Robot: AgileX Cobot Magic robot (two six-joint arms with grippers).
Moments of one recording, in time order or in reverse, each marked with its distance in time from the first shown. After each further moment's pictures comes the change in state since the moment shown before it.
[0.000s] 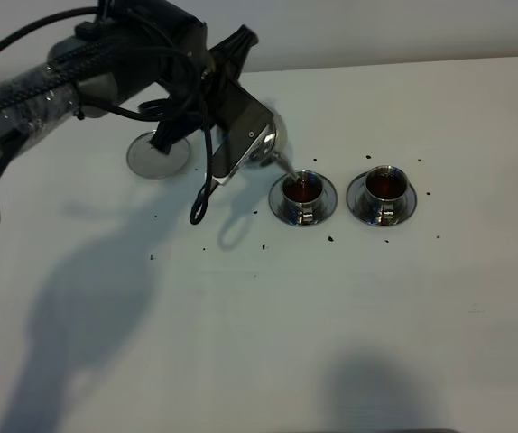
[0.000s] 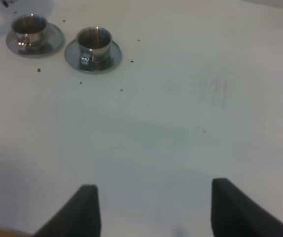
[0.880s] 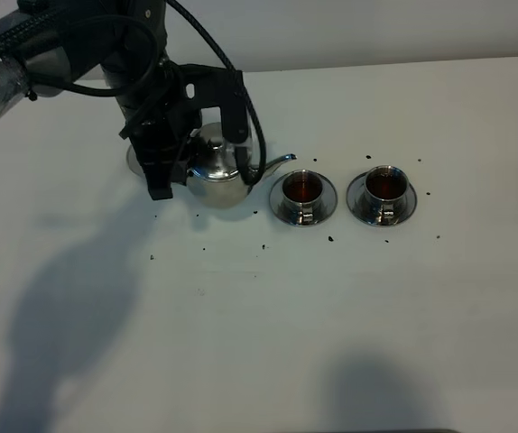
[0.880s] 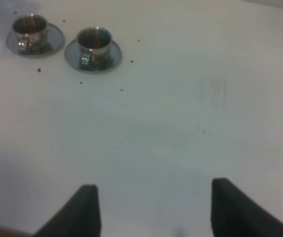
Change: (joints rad) left arm 0.050 -0.079 0.000 -0.160 0.431 -0.680; right arm 0.000 0.000 0.000 0.000 0.000 0.000
